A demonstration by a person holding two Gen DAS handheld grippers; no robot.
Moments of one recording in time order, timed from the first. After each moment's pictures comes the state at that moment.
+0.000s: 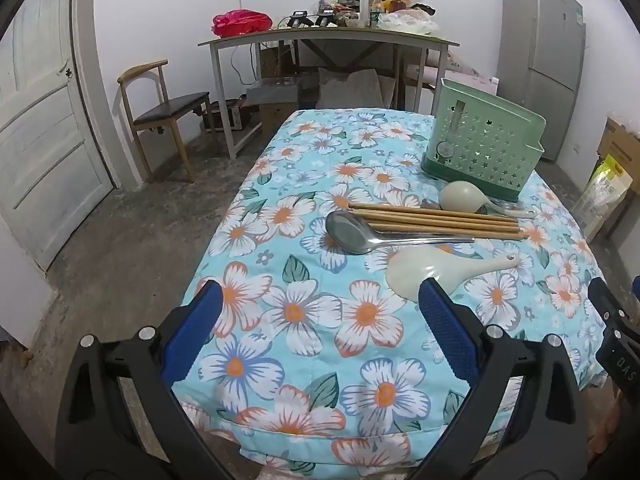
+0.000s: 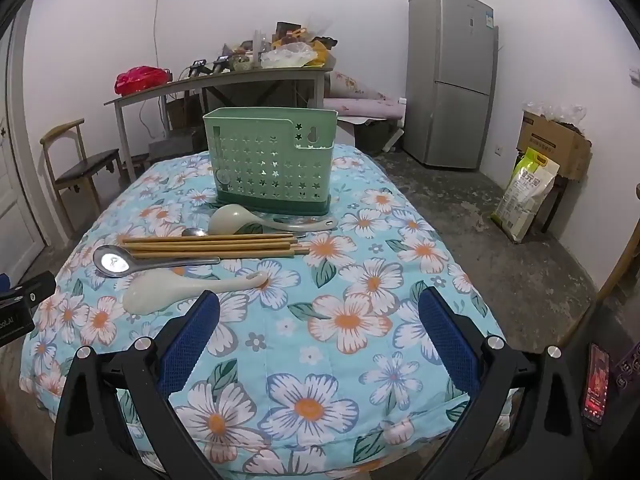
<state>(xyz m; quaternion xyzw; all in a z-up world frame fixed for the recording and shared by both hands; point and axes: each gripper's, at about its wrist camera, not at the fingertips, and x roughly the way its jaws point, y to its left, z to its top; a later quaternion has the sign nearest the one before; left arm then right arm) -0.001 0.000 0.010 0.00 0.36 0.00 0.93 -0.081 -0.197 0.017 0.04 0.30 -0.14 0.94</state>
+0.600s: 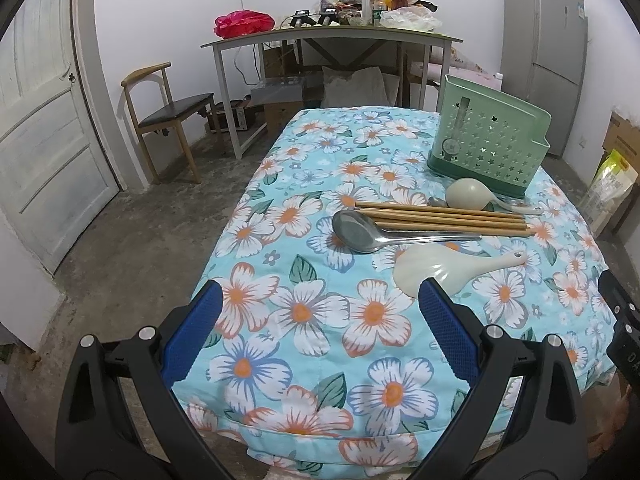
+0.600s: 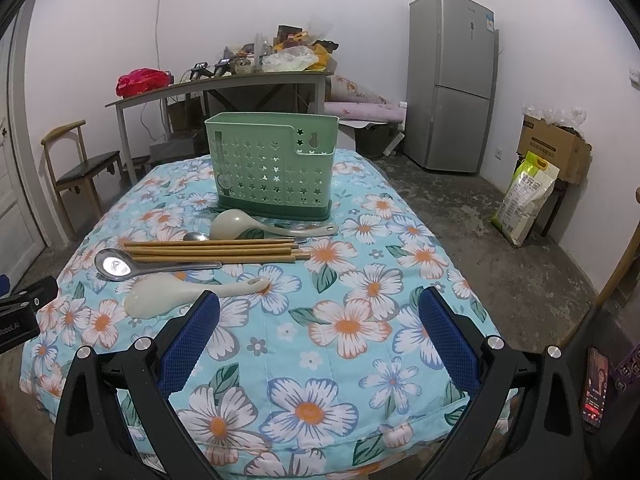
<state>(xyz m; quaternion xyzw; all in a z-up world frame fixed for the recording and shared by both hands) 0.000 0.005 0.008 0.01 0.36 0.01 0.93 -0.080 -0.195 0.017 0.04 0.30 -0.14 0.94</state>
